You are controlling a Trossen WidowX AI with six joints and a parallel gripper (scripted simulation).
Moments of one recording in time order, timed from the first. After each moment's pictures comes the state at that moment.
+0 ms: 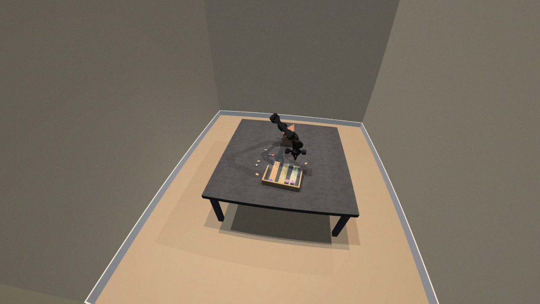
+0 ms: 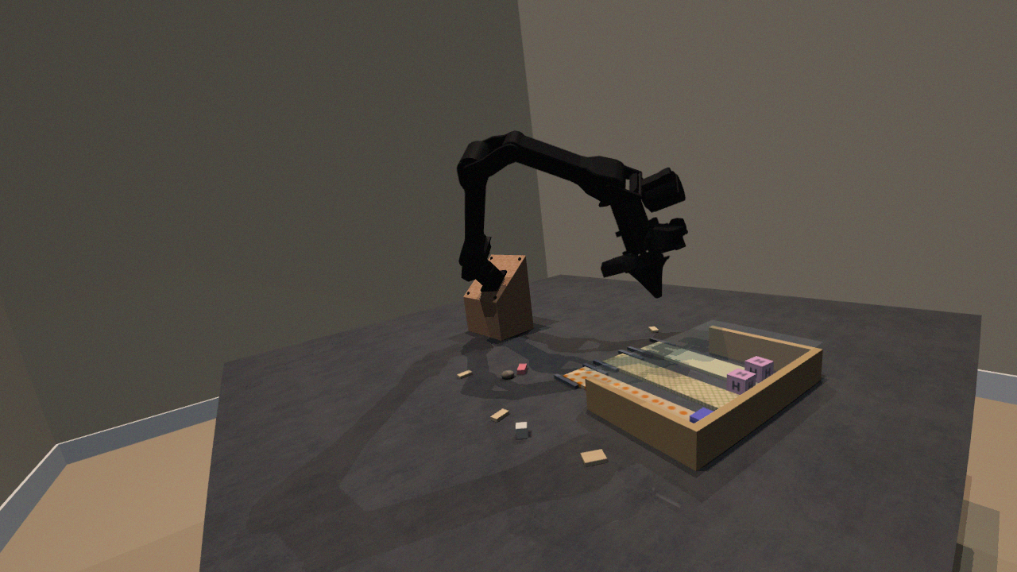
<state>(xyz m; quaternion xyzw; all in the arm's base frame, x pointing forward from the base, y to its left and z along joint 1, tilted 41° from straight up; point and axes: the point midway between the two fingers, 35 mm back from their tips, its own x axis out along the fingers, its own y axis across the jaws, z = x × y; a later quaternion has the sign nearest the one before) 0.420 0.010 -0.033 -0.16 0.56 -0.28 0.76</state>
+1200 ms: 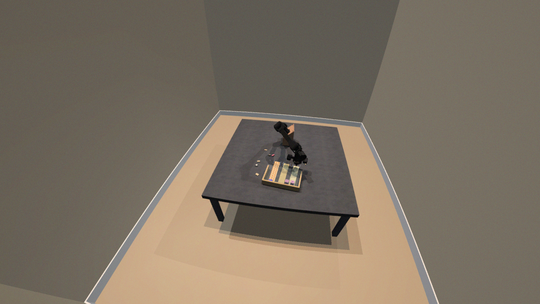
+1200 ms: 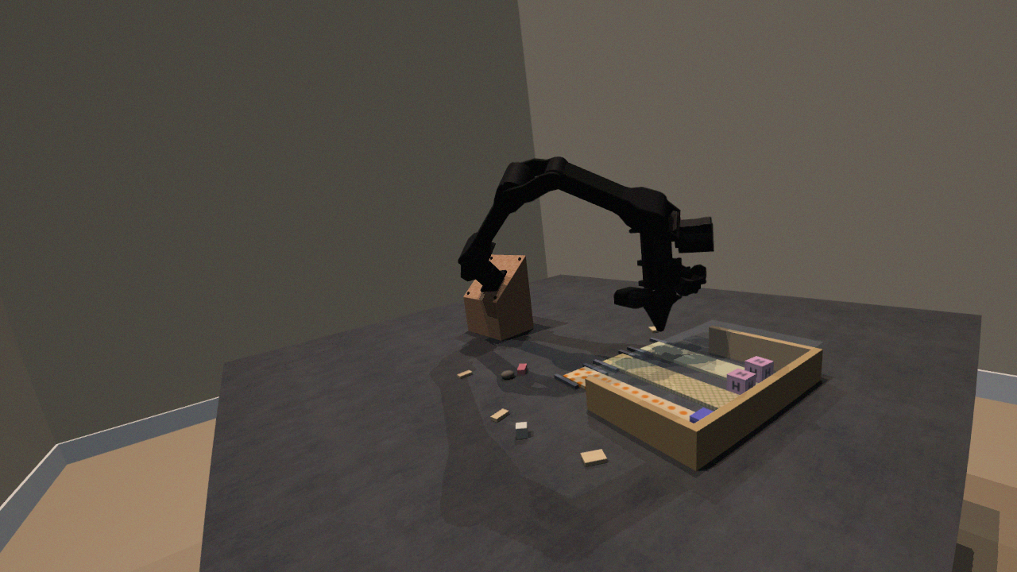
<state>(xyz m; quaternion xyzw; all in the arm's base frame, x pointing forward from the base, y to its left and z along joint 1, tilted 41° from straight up) 0.417 -0.023 -0.101 -0.12 0.63 -0.36 0.67</state>
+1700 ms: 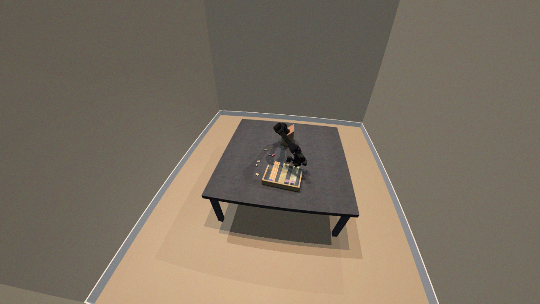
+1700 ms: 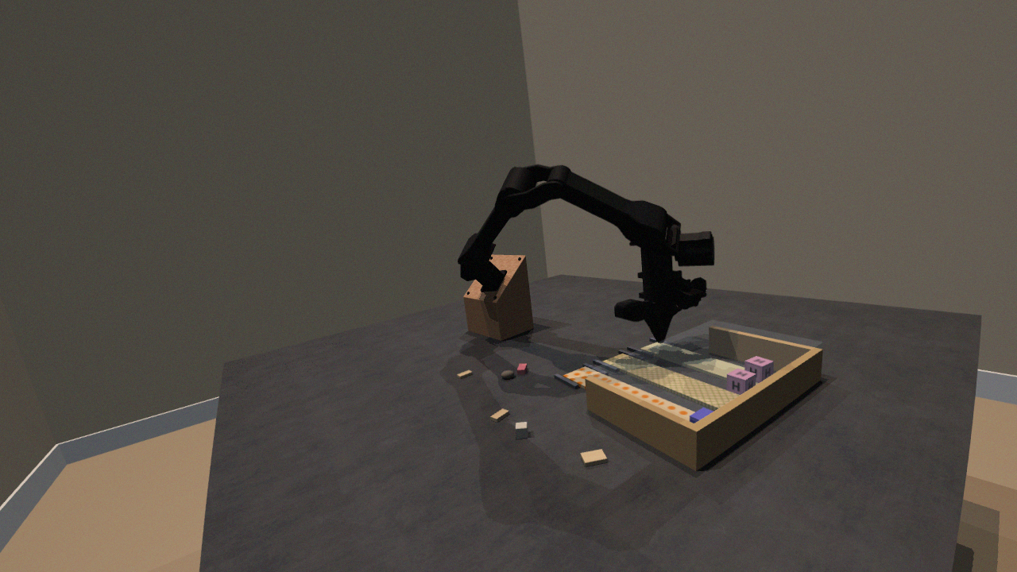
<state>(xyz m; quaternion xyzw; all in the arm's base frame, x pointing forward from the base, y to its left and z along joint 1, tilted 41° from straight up) 0.415 -0.041 -0.119 -0.12 0.63 -0.36 0.67</state>
